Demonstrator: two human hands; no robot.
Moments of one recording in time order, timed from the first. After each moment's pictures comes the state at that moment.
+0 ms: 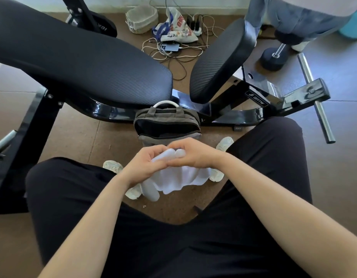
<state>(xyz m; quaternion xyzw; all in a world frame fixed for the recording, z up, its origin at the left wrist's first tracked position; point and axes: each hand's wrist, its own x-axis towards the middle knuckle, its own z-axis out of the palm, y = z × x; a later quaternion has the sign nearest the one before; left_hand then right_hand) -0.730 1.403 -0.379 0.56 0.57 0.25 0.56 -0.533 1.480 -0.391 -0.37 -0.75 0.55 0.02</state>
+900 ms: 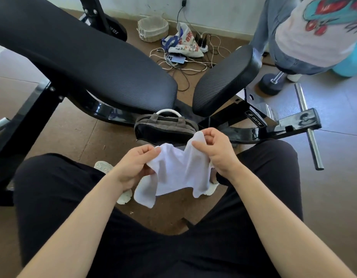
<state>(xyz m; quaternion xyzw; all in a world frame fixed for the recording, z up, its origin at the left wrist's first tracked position) -0.744 1.410 -0.387 0.29 0.57 0.38 0.67 -0.503 1.492 -0.381 -0.54 -0.54 0.57 0.30</state>
